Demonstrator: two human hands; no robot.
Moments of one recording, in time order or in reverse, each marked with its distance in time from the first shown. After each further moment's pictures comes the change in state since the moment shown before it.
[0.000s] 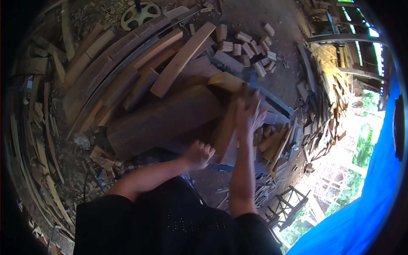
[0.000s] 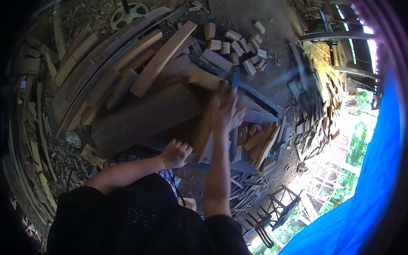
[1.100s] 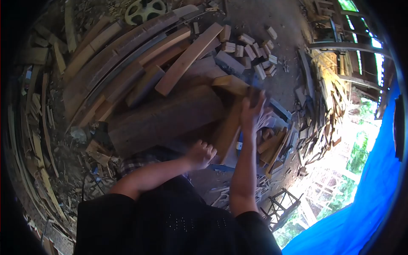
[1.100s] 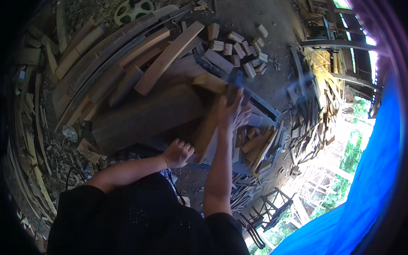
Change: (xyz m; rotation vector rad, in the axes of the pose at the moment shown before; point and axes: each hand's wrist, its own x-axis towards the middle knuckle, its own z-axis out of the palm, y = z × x) left_hand -0.001 0.000 0.004 0.005 0.030 0.000; right_hand 0.015 -0.006 0.003 -0.009 -0.104 0.131
